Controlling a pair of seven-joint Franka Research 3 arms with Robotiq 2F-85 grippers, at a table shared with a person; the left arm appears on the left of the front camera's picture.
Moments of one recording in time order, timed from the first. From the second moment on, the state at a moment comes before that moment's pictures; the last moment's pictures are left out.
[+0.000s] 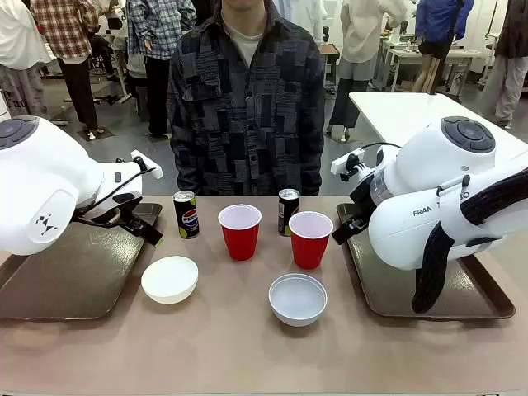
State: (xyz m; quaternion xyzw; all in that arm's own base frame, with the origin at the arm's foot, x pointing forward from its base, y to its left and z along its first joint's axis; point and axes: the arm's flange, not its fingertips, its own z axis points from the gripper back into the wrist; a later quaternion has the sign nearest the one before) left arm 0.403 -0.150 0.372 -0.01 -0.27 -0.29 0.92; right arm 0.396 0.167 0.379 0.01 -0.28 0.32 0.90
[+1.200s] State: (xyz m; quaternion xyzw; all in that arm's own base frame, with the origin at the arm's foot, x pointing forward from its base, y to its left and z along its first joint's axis) left arm 0.403 -0.150 0.372 -0.01 -0.27 -0.29 0.92; right arm 0.396 0.167 0.379 0.01 -0.28 0.32 0.90
